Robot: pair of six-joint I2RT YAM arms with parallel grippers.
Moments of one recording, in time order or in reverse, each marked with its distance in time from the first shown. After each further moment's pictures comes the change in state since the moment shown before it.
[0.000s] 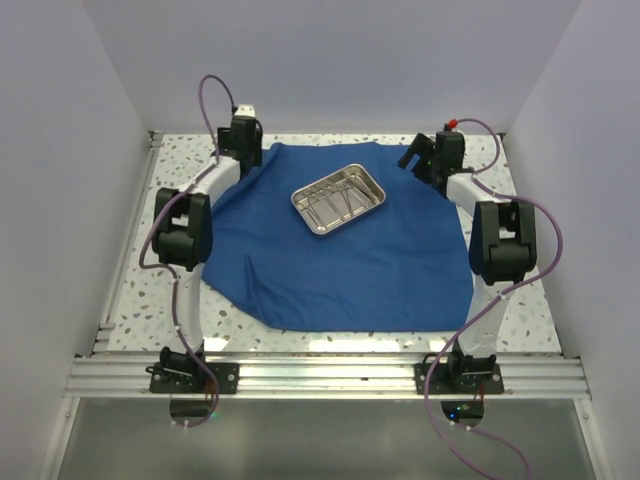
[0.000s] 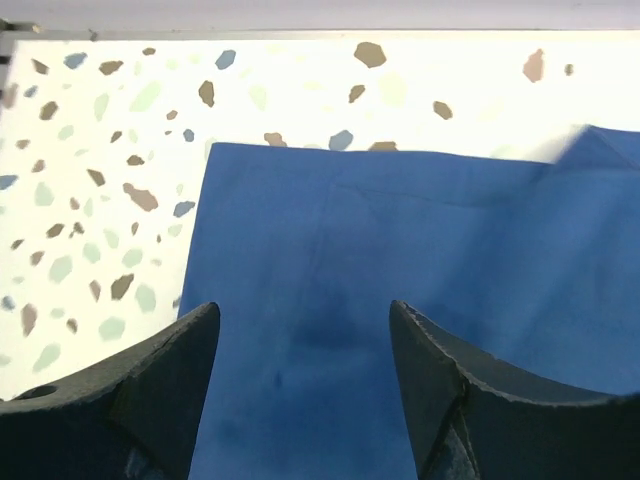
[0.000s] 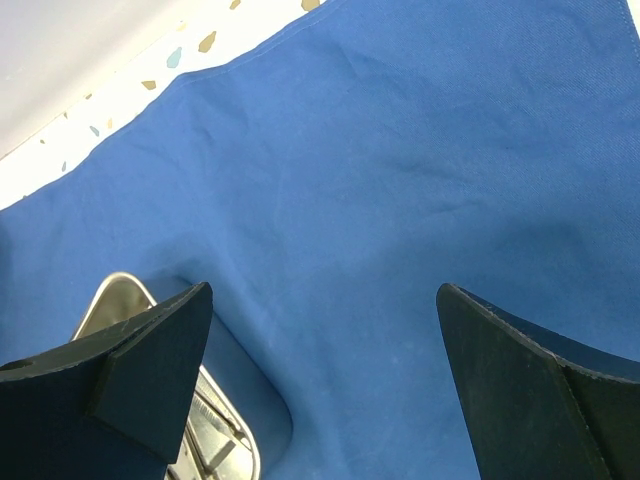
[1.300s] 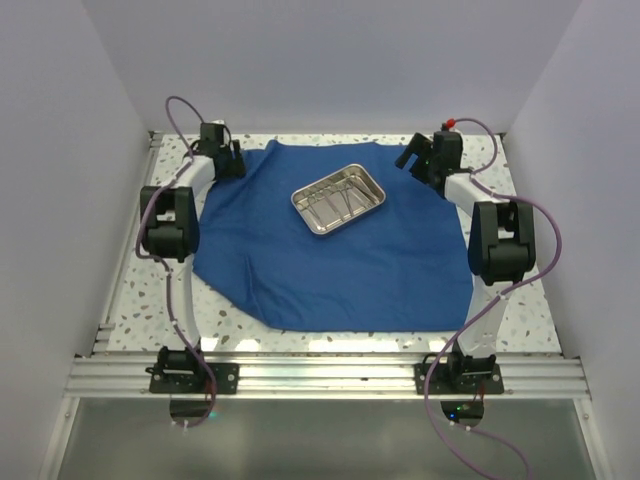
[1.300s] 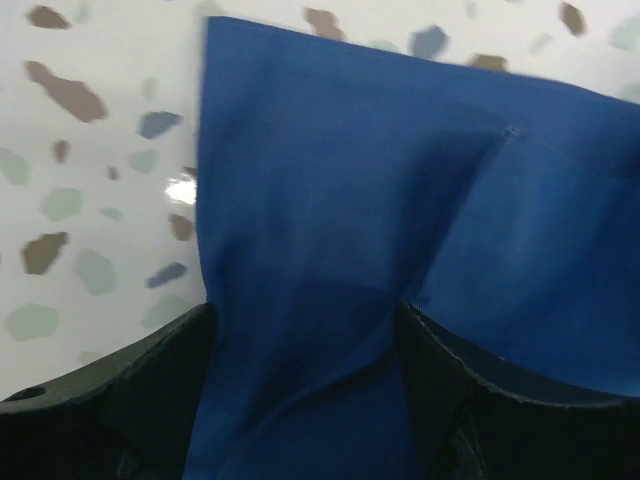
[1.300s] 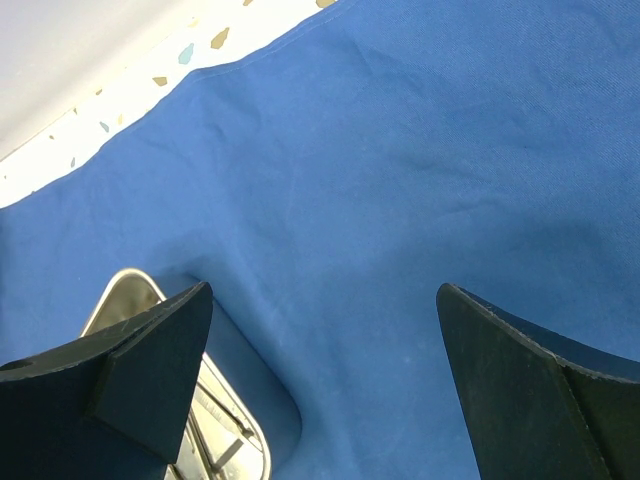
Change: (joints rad) left arm 0.211 0.141 0.097 -0.154 0.367 -0.188; right arm 0.010 0.000 0.001 0.007 0.000 0.002
